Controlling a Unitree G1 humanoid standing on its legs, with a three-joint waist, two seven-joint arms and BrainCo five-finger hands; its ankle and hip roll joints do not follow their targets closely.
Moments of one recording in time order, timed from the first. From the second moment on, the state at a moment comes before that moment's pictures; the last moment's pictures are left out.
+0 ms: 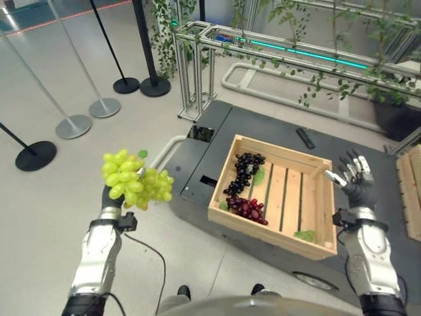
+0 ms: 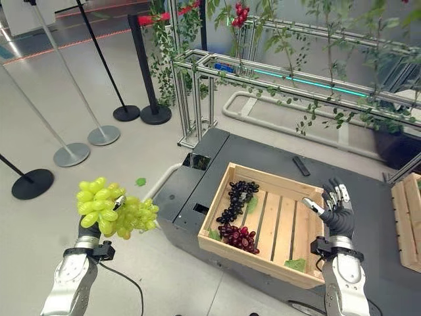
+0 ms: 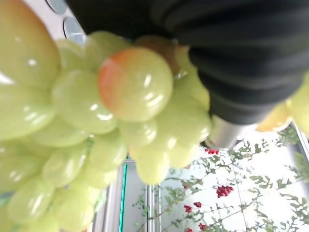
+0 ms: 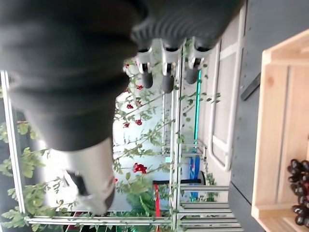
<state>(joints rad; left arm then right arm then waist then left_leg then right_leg) 0.11 0.40 0.07 0.09 -0.33 -0.24 0.03 0.13 -0.29 -0.22 0.06 0.38 -0.22 -0.07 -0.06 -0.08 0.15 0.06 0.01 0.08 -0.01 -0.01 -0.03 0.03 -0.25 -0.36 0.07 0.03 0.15</state>
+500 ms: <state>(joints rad) 0.11 0.34 0.04 0.09 -0.29 -0.24 0.07 0.17 -0.33 -0.15 0.04 0.38 -0.21 -0.05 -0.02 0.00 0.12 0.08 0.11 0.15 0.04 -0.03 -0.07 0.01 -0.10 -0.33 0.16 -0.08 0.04</state>
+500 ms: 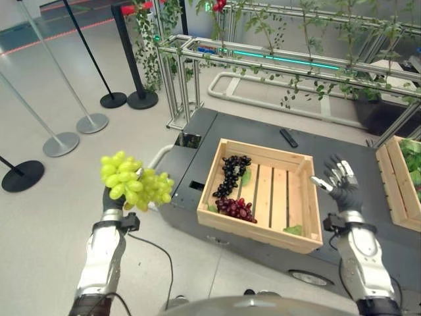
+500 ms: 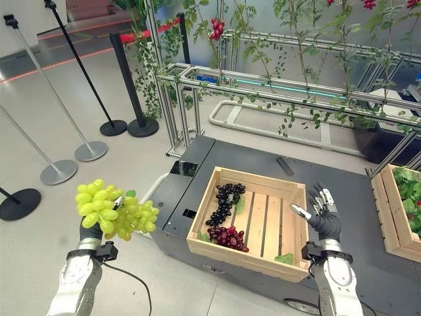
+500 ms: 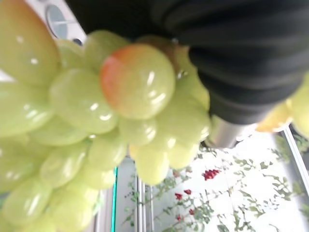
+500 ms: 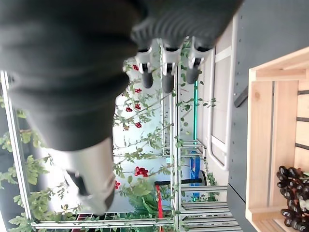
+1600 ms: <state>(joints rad) -0.05 0.41 0.05 0.06 -0.29 -0.28 0.20 0.04 -0.29 -0.02 -0.06 0.31 -0.26 -0.10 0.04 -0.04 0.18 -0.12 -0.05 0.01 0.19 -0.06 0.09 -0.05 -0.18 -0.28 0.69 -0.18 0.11</state>
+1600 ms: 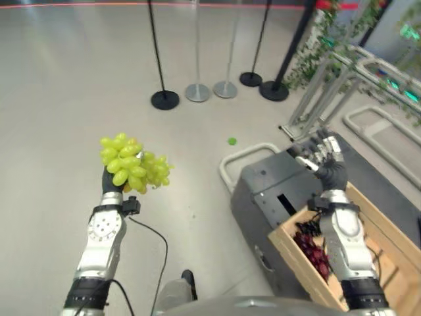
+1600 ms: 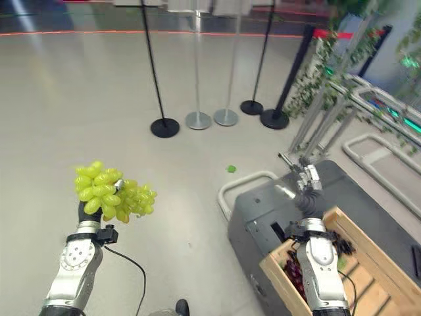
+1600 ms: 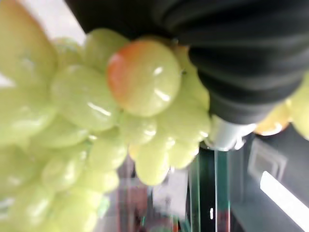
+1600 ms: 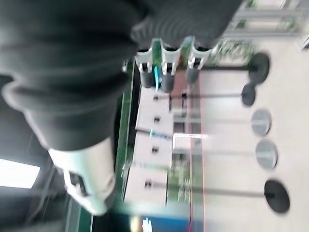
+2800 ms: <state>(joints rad) -0.07 0.37 -0.10 -0.01 -0.29 -0.29 0.10 0.06 -0.36 -0.11 -0.10 0.35 -0.29 -0.10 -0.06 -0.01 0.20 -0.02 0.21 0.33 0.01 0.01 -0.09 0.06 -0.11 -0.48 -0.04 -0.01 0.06</state>
